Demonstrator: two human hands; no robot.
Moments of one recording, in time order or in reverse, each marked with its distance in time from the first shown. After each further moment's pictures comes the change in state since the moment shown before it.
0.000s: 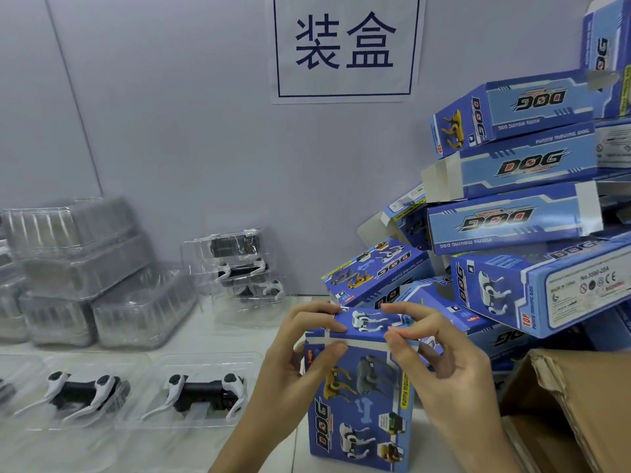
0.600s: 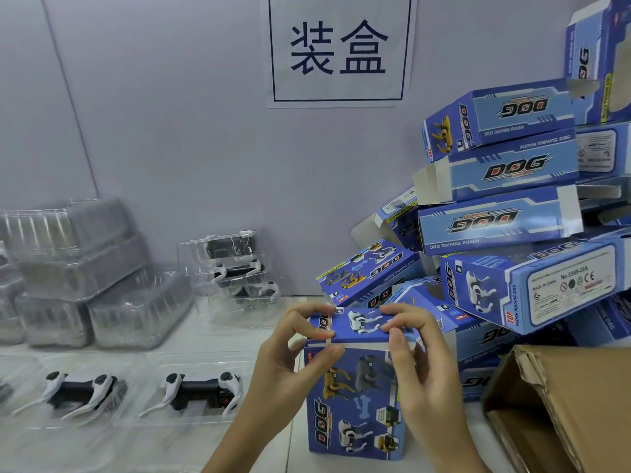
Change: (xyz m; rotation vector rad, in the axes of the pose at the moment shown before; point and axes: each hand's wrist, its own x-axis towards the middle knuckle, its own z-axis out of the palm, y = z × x) left_hand 0.001 0.005 0.002 -0.074 0.020 -0.021; right_hand -0.010 0.006 0.013 -0.080 0.065 -0.010
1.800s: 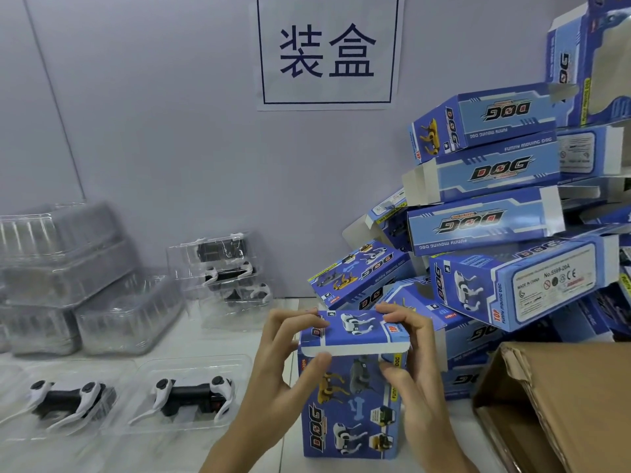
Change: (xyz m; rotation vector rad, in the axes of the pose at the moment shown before) left_hand -0.007 -0.008 -0.002 0.226 -0.017 0.087; right_hand -0.009 0.023 -0.007 0.253 -0.074 0.045
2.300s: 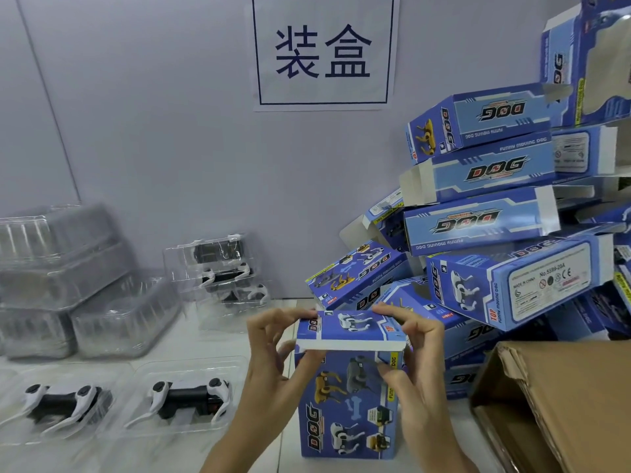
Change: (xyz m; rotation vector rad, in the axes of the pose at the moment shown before) left_hand 0.003 -0.004 0.006 -0.201 0.107 0.029; right_hand 0.000 -0.009 0.002 0.024 0.046 -0.018
